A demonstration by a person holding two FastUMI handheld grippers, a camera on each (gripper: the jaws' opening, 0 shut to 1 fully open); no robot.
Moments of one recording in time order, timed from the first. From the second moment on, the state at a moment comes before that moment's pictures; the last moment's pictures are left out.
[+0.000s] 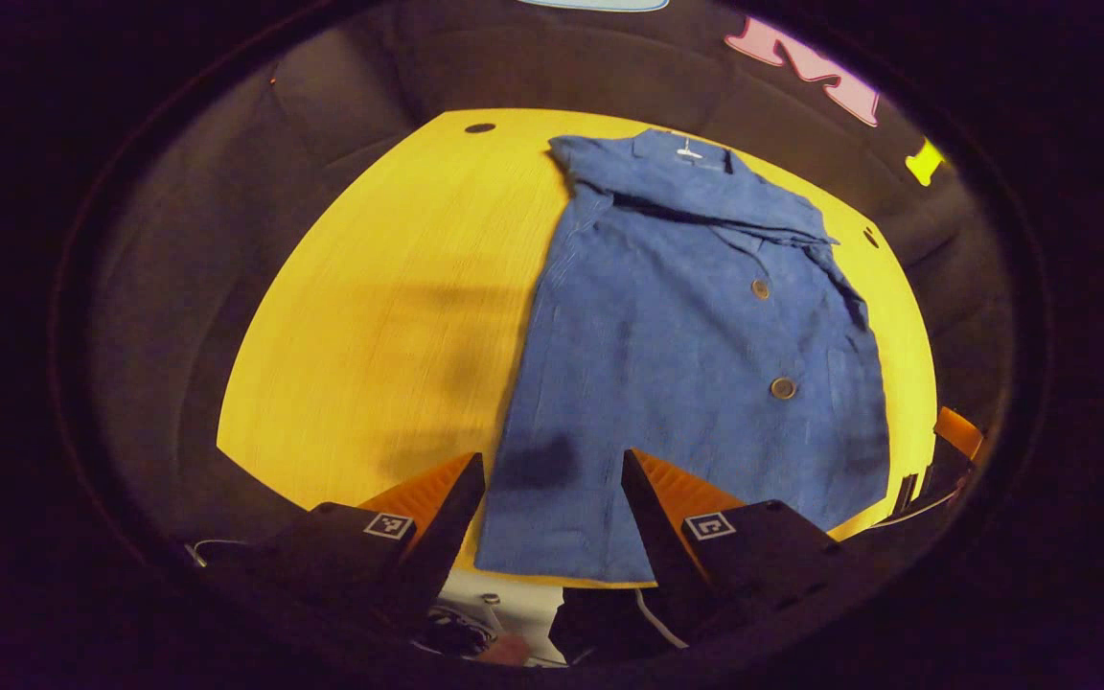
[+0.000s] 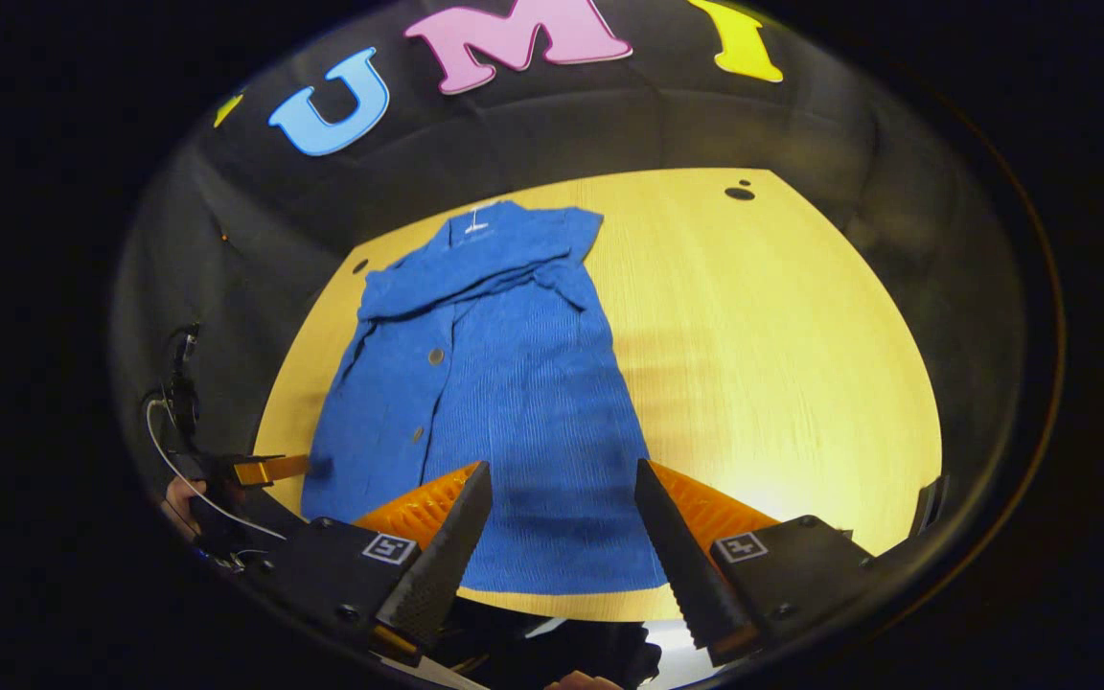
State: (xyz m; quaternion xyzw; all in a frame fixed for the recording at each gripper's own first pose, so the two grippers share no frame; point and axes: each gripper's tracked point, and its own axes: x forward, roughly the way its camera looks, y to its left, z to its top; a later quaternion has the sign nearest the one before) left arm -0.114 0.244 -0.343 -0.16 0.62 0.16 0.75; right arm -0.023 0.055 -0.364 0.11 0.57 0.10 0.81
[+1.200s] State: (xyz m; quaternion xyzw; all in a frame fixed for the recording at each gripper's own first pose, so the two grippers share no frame) left arm -0.150 0.231 -0.379 -0.12 0.71 0.13 0.68; right arm -0.087 0.022 -0.455 0.00 0.70 0.05 0.71
